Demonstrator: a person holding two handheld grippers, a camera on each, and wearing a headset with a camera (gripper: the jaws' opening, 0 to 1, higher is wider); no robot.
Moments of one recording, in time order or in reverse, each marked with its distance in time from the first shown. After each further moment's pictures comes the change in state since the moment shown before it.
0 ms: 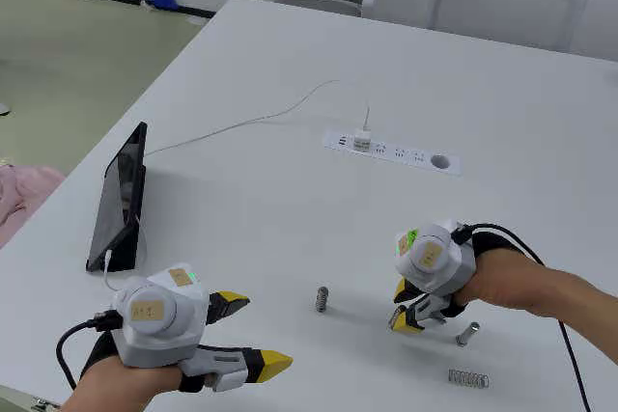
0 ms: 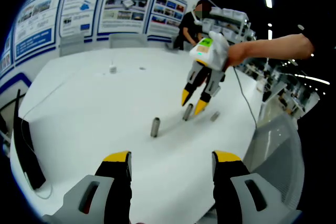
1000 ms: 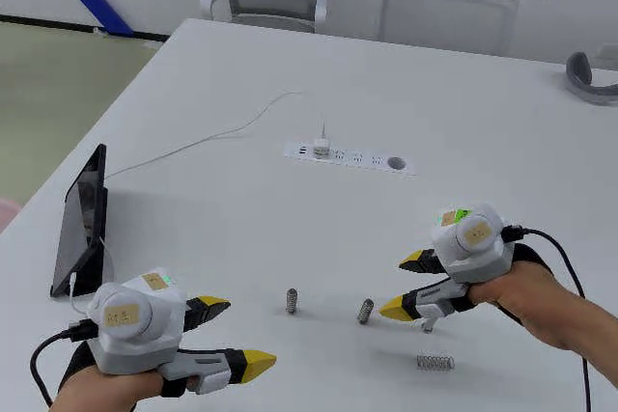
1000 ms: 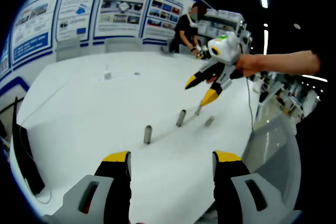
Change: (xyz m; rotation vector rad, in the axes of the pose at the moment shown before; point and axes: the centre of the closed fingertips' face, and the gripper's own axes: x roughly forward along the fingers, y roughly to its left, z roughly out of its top) left arm 0.002 -0.016 0.013 0.022 -0.021 -0.025; right arm -0.062 -0.004 -0.015 0.417 -0.361 -0.224
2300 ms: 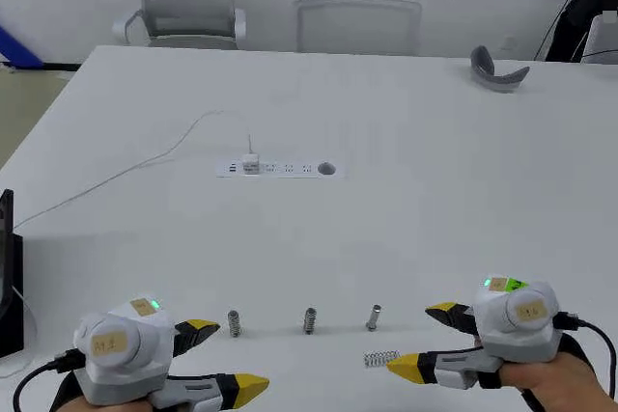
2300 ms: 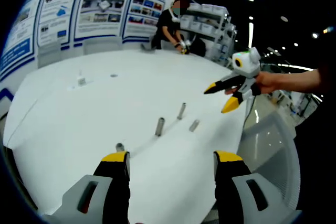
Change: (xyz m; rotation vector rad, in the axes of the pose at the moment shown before) left arm 0.050 -0.041 0.018 0.074 0.041 -0.125; right arm -0.077 0.019 -0.087 0.337 -0.181 -0.201
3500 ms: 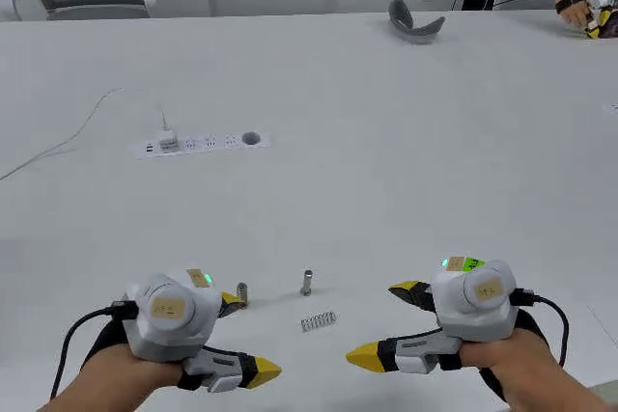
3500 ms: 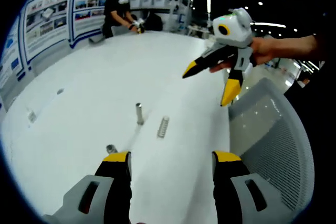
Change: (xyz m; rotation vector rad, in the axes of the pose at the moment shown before) left arm 0.100 -0.068 0.002 0.338 0.229 -0.233; right arm -0.031 0.003 -0.031 0.070 -0.008 -0.035
